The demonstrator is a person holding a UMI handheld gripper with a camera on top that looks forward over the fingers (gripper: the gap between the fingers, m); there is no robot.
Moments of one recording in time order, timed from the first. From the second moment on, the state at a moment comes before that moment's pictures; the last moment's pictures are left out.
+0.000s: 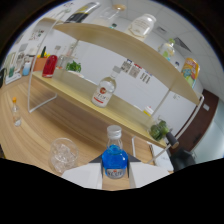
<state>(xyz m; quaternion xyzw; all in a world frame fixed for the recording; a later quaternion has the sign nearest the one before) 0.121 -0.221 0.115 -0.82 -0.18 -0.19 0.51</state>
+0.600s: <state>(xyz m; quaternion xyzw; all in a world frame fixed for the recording) 0.125 -0.197 0.118 -0.53 -0.60 -0.55 0.24</state>
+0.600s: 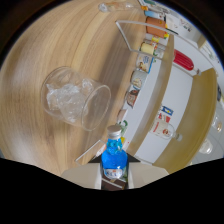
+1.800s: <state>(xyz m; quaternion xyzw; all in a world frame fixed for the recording) 0.268 -0.219 0.042 -0.87 0.01 0.00 0.50</state>
